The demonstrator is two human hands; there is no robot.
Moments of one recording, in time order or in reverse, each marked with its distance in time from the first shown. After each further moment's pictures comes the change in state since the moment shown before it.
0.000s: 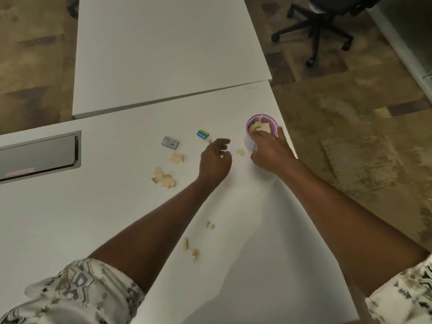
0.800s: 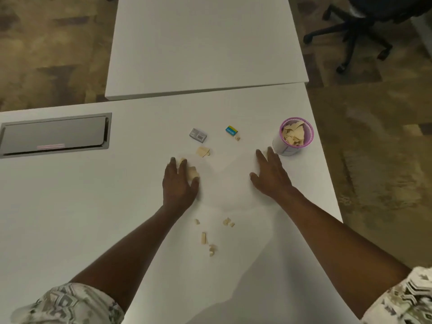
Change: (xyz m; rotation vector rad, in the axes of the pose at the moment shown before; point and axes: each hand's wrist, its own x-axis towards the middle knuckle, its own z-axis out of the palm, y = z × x) left_hand -0.032 -0.162 -0.095 0.538 0.155 -0.087; right_hand -0.015 -0.057 0.077 0.158 -0.164 0.128
